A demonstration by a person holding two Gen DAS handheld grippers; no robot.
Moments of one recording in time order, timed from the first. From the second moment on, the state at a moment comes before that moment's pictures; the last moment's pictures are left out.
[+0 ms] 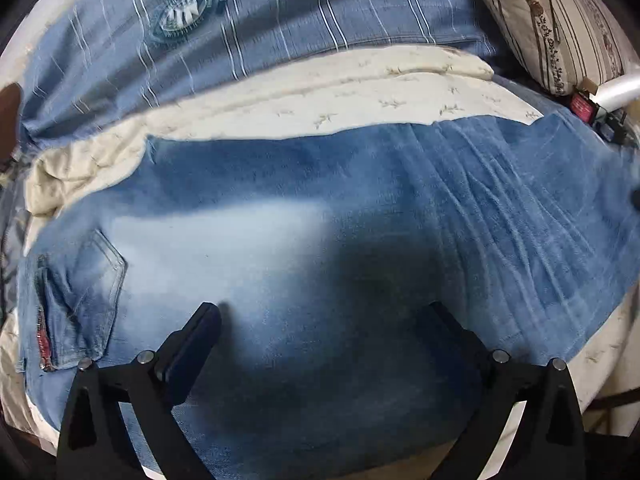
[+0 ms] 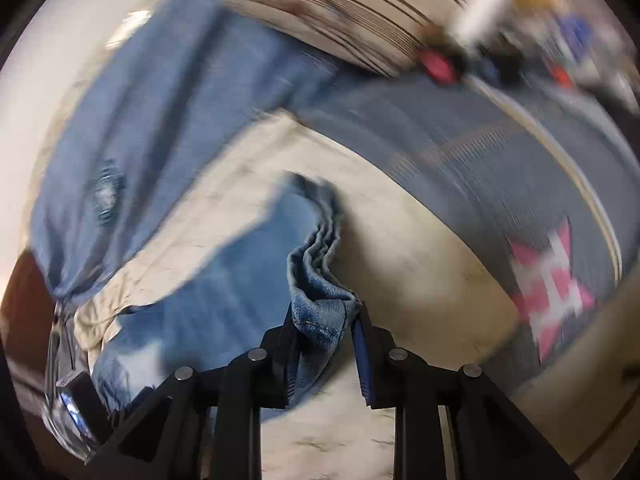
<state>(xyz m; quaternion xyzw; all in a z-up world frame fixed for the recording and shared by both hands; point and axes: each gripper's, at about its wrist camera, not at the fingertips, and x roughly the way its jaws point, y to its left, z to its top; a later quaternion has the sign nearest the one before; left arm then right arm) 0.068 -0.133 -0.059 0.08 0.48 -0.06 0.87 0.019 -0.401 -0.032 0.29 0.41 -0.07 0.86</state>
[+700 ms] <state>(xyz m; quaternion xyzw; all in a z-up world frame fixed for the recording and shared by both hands) 0.025 0.115 -0.003 -0.16 0.42 0.06 0.89 0.031 -0.142 -0.072 0.13 0.47 0.19 0.85</state>
